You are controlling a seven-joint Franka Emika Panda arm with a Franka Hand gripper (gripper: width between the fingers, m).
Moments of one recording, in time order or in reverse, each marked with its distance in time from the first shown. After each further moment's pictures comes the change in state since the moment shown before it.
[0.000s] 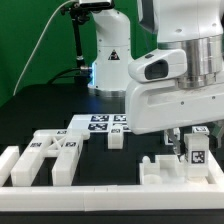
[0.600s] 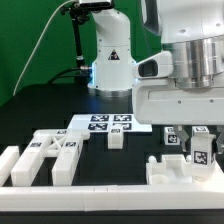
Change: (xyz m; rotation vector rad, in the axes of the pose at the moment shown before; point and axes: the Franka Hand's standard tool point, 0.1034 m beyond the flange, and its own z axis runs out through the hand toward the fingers) arm 0.003 -0.006 0.002 0.031 0.010 0.676
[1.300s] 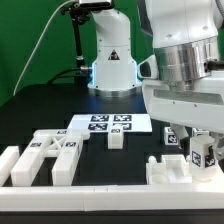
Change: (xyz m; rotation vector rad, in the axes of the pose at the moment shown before) arm 0.002 0.001 0.001 0.027 -0.019 0.304
